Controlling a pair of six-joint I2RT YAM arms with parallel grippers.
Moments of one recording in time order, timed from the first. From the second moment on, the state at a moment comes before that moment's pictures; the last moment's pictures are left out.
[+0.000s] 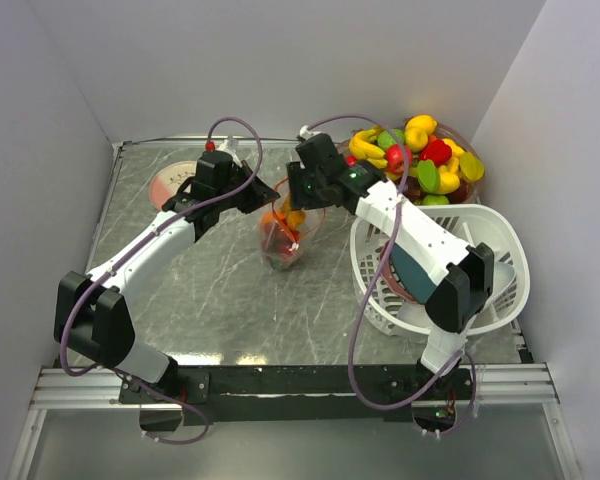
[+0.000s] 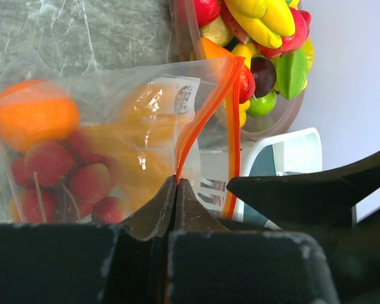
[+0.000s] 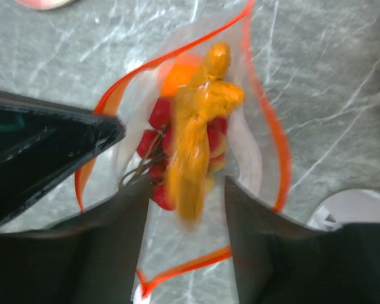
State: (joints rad) left arm -0.44 1.49 1.23 -0.20 0.21 -0.90; right arm 0.71 1.77 1.81 -0.82 0.14 0.43
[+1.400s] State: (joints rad) left arm -0.44 1.47 1.23 -0.24 0.19 -0.88; right arm 0.13 1.87 1.78 -0.67 0.51 0.19
